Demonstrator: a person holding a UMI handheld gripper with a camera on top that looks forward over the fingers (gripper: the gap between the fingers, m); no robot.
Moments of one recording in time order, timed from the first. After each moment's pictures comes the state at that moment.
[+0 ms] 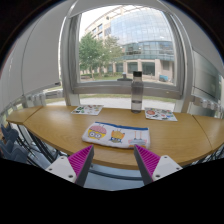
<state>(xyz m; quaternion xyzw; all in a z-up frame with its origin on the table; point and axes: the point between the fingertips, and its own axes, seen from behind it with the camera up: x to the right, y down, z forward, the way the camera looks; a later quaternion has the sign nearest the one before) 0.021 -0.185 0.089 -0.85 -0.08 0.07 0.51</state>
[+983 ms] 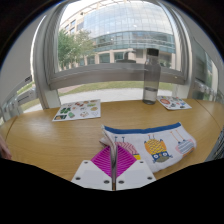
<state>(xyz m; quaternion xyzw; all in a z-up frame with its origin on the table) 0.208 -0.112 0.039 -0.88 0.05 -0.01 0.47</state>
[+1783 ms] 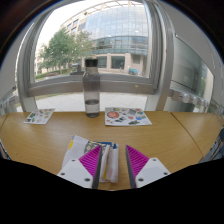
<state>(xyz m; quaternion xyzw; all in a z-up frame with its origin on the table) 0.538 -0.129 0.100 -0.87 0.03 -0.05 0.48</state>
